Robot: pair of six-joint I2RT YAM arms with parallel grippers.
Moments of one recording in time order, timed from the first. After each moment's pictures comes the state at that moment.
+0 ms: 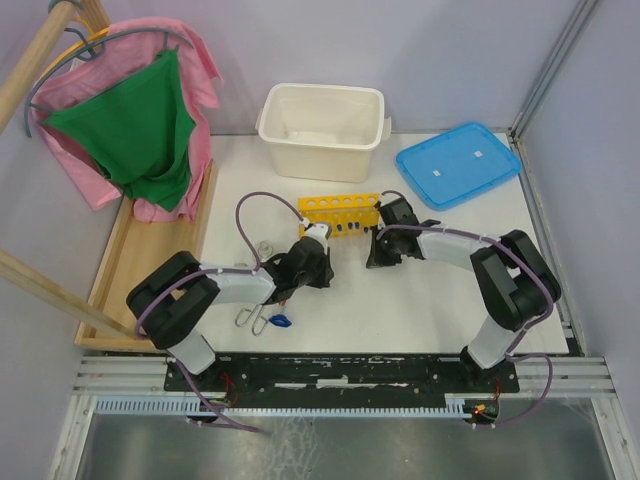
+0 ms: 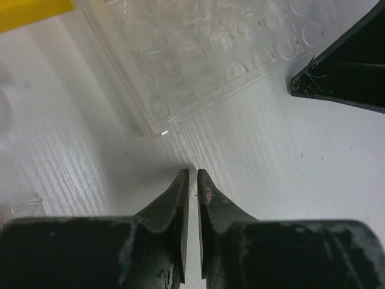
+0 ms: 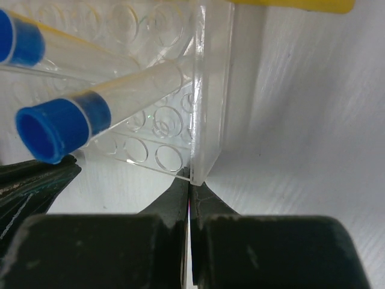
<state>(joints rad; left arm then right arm) -0.84 1.62 0.66 0.26 -0.12 -0.51 0.51 1.70 0.90 -0.23 -0.17 0.51</state>
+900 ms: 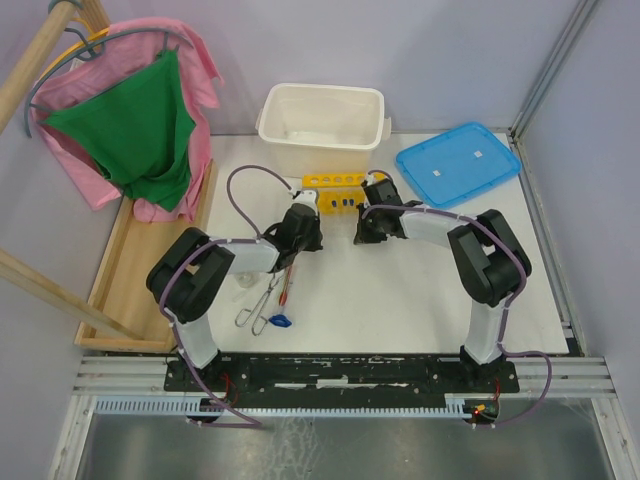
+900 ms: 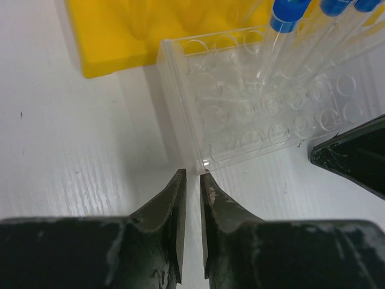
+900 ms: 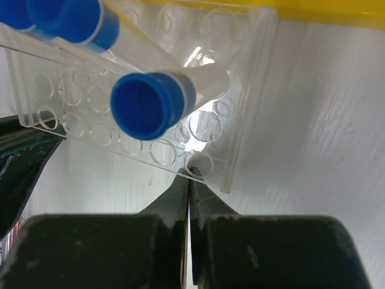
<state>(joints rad) -0.64 1.79 0.85 0.30 -0.18 -0.41 0.51 1.91 1.15 -0.20 -0.11 0.48</state>
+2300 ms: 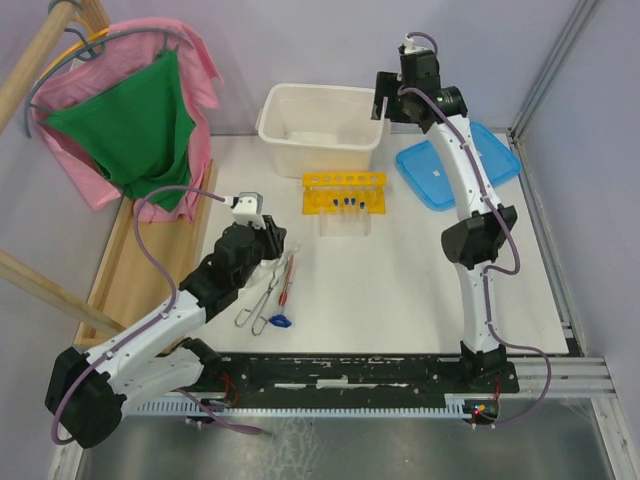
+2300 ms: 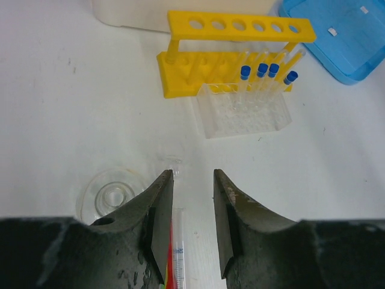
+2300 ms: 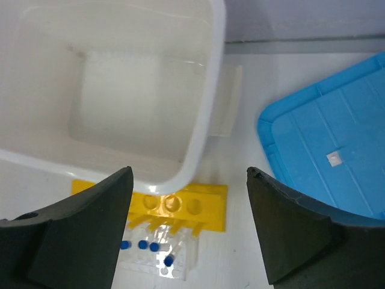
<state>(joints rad) -0.64 0.96 0.60 0.04 -0.32 -0.37 0.34 2.31 2.74 -0.97 0.13 0.29</state>
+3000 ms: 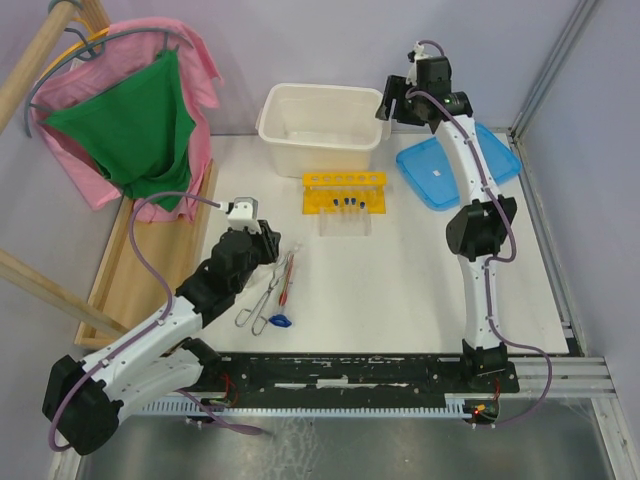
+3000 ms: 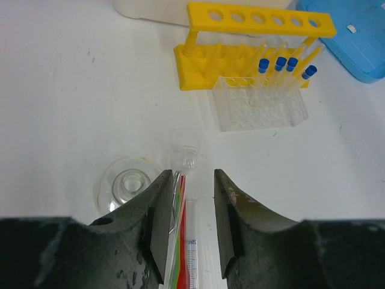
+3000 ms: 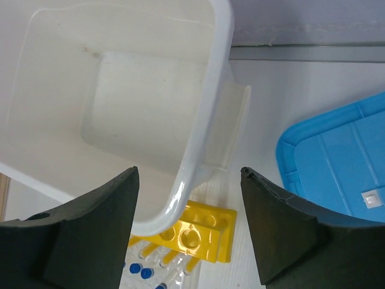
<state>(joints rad) -0.64 0.89 0.56 0.00 -0.37 -0.37 0.21 2.39 2.64 -0.81 -0.14 0.30</state>
